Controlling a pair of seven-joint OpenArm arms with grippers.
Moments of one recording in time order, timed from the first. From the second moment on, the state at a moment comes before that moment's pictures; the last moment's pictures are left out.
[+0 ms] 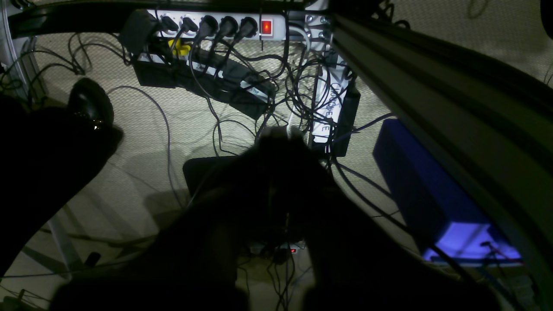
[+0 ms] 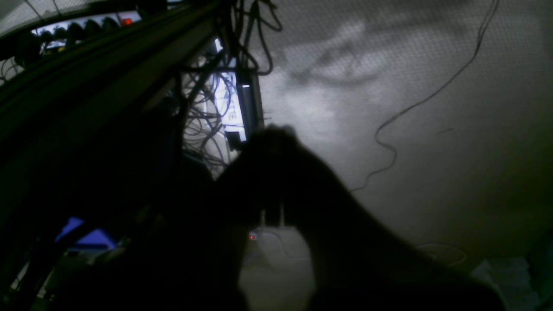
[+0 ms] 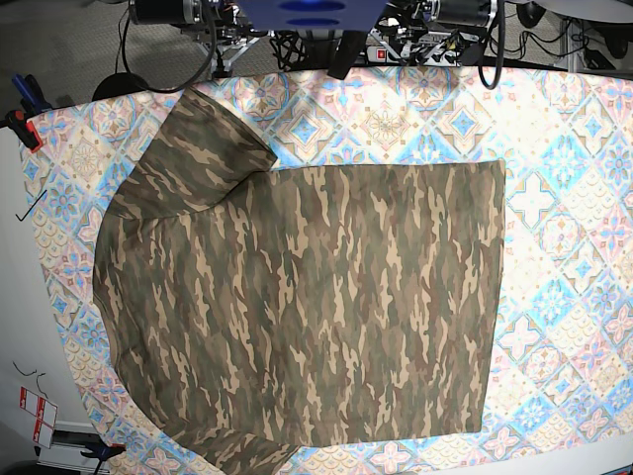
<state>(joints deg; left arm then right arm) 0.4 0.1 -1.2 -1.1 -1.4 -2.3 -4.3 -0.8 0.8 5.9 -0.6 0.3 2.4 2.5</state>
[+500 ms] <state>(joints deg) 0.4 0.1 -1.0 -1.2 -1.4 -2.3 -4.3 -0.8 1.6 6.0 -0.6 0.3 2.4 2.4</state>
